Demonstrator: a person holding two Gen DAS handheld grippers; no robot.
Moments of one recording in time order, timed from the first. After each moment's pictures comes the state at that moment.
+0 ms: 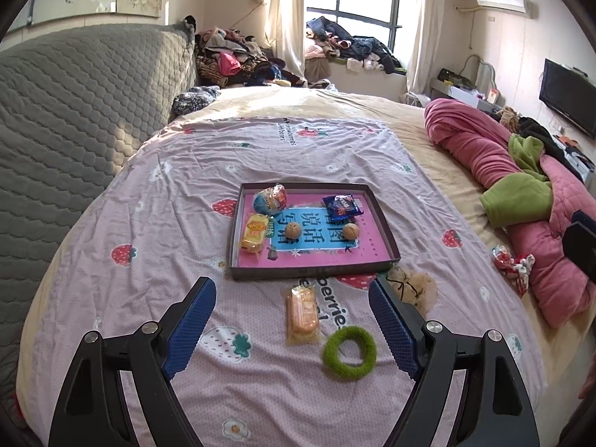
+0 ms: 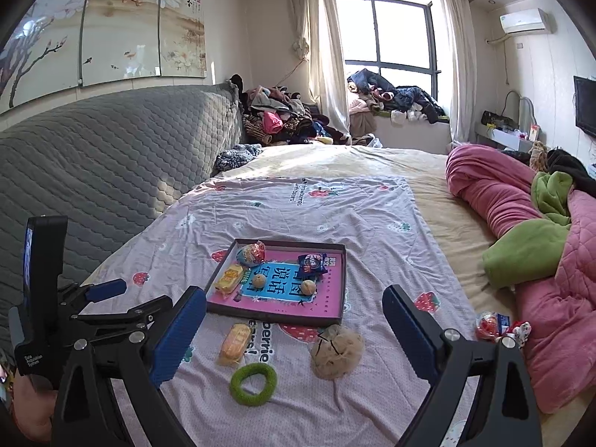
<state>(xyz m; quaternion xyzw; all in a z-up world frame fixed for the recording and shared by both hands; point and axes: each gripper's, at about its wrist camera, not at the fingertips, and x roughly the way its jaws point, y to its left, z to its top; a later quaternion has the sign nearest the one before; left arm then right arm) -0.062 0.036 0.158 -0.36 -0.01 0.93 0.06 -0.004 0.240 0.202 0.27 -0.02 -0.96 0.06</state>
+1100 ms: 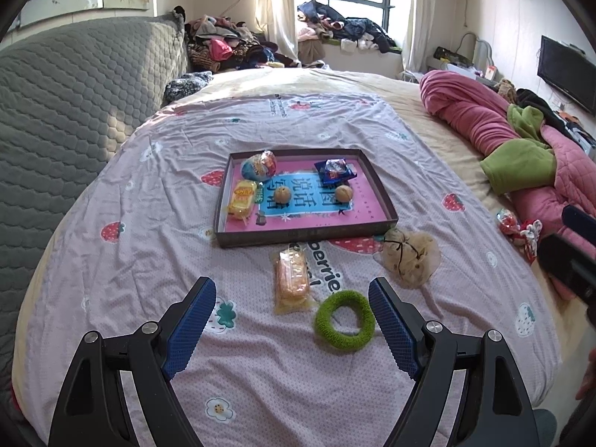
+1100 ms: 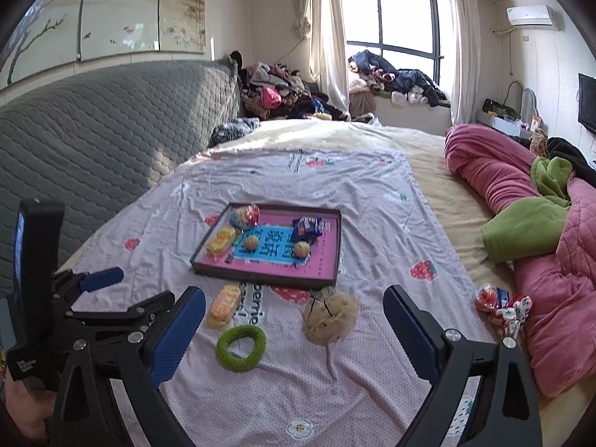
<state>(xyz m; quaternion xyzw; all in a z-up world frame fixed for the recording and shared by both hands) -0.051 0.063 0.109 -0.39 0.02 0.92 0.06 -0.002 0.242 0.146 0.32 0.00 -0.94 0.06</state>
